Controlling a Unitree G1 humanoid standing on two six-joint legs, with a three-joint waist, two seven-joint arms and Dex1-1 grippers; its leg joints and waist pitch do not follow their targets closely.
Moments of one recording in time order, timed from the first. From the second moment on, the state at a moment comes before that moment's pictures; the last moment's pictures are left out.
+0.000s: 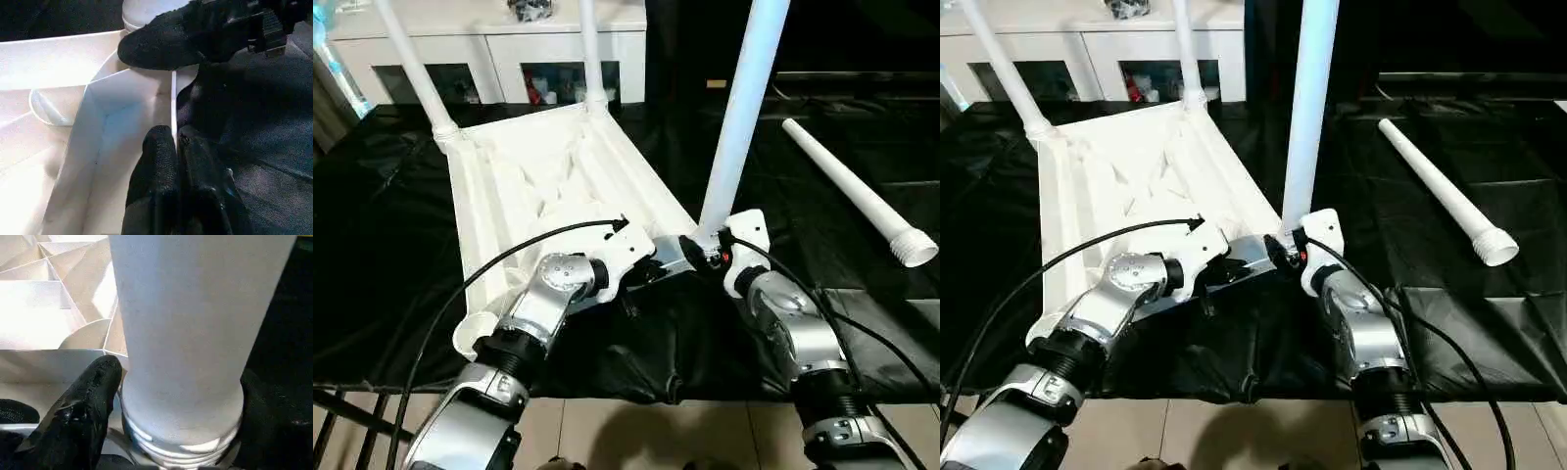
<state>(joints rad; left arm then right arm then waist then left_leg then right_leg) -0.62 0.11 -0.25 0.66 0.14 0.08 -0.83 -0.42 -0.11 -0.01 0.46 0.05 0.17 0.41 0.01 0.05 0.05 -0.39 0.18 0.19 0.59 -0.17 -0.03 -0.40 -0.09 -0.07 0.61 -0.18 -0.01</state>
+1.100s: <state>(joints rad) -0.59 0.30 -0.31 0.62 0.02 -0.04 -1.36 -0.33 -0.46 0.17 0.27 0.19 0.23 1.23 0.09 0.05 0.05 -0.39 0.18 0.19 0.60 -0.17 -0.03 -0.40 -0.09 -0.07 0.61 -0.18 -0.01</state>
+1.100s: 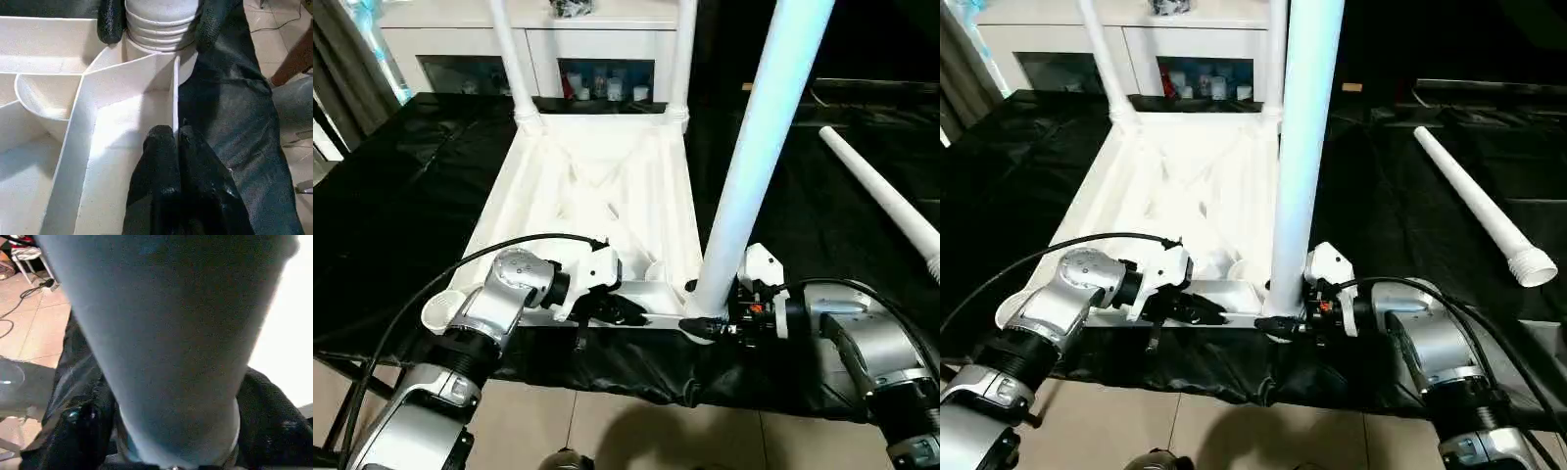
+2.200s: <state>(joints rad) -0.61 0.16 -0.26 0.66 0.11 0.00 -1.00 -0.40 -0.22 0.02 0.44 0.08 0.15 0.66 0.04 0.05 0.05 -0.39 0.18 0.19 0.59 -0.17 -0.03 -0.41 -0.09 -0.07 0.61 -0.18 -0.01</state>
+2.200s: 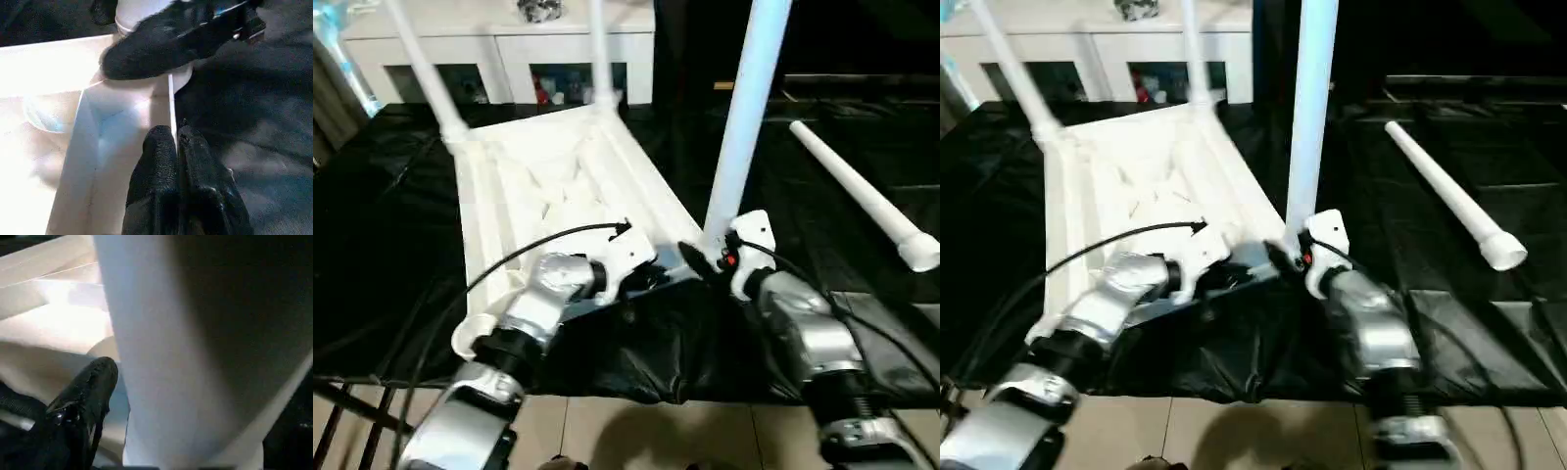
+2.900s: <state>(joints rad) -0.60 0.29 -0.30 0.65 0.03 -0.09 -1.35 -0.34 -0.46 0.17 0.32 0.19 0.17 1.25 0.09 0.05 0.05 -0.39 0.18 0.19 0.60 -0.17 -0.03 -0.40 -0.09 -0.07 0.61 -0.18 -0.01</state>
